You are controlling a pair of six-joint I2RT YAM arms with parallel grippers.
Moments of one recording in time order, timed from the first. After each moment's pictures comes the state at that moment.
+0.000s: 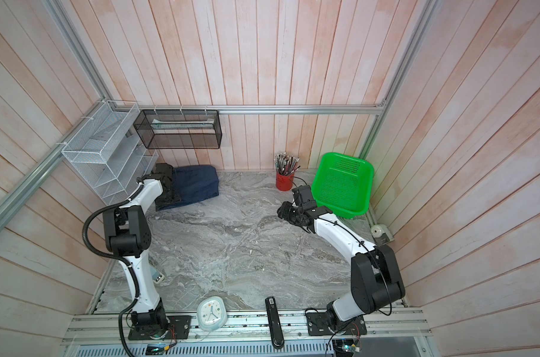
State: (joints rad) left arm 0.07 2.11 1.76 -0.83 -0.23 -0.32; right arm 0.40 1.50 1.06 -0.37 -0.16 0.71
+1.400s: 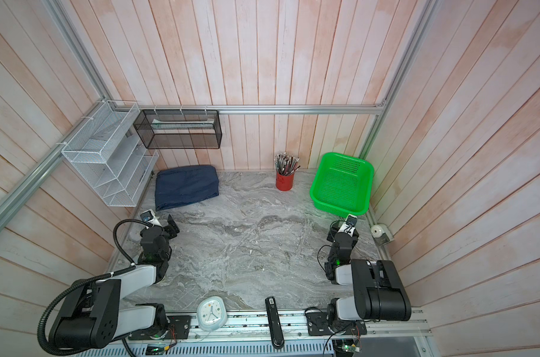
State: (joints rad) left arm -0.02 1.29 0.28 0.79 -0.37 -0.18; right arm -0.01 1.44 0.17 1.08 0.38 0.13
